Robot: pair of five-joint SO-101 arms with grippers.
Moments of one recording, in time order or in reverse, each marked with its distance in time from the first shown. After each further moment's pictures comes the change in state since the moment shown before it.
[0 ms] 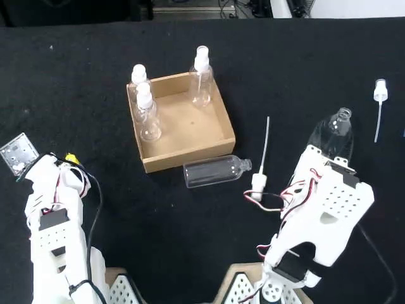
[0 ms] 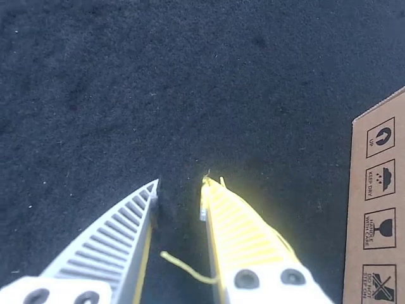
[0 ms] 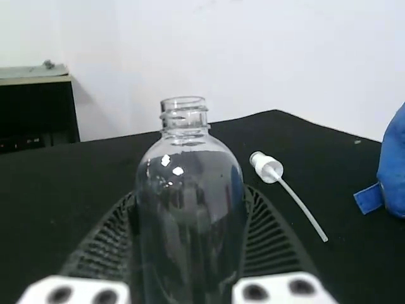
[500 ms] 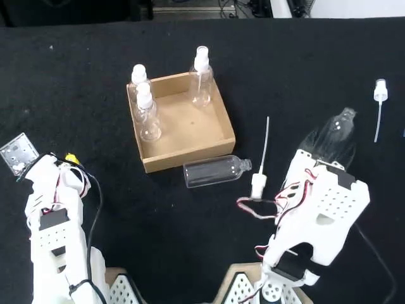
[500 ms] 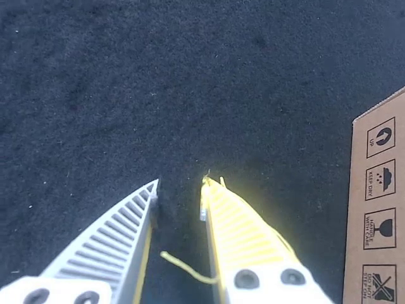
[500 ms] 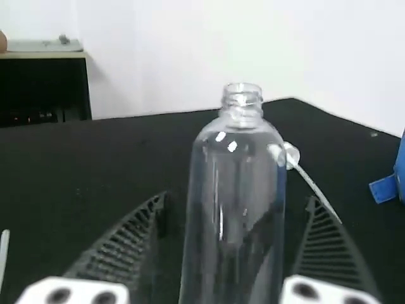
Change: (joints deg) left arm 0.0 0.0 0.0 0.0 0.0; right arm -2.6 -2.5 5.5 0.4 1.9
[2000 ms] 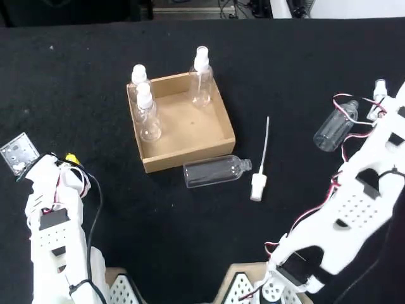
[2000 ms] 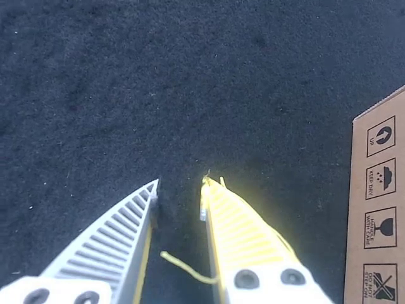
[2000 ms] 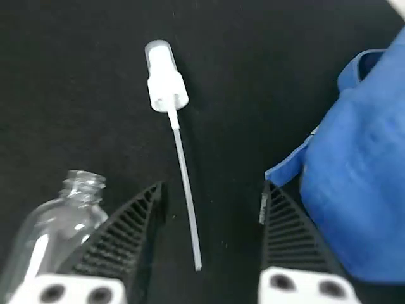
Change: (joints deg) left arm 0.0 0.0 0.0 0.0 -0.4; right arm 14.1 5.4 -100.6 141.0 9.9
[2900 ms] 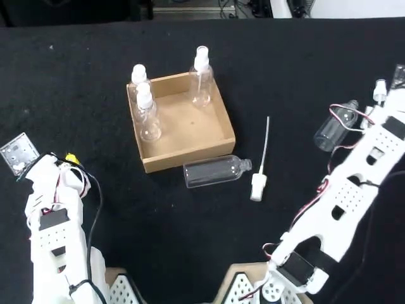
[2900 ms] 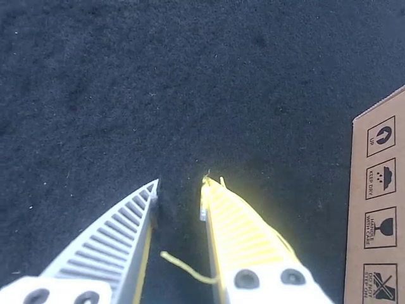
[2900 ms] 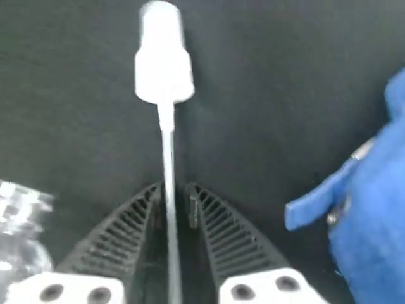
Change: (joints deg) left arm 0.0 0.0 0.0 0.0 0.0; right arm 1.3 45.6 -64.2 18.6 6.2
